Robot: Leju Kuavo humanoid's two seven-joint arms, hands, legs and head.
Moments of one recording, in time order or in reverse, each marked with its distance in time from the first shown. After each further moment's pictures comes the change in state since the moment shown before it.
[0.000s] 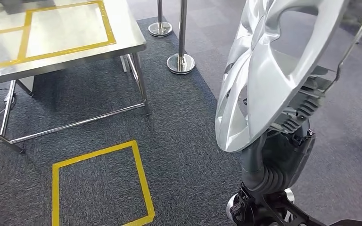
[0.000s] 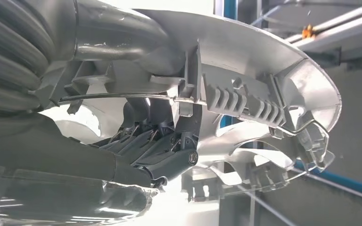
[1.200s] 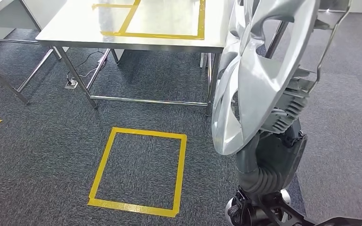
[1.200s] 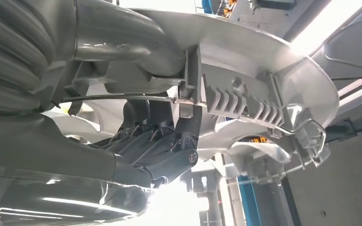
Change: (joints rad) left arm 0.009 0.006 0.011 0.000 0.017 0.004 -0.019; right arm 0.022 -0.003 0.011 0.015 0.002 -0.003 0.000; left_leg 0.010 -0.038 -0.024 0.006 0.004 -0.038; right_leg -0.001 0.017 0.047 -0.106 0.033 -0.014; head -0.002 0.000
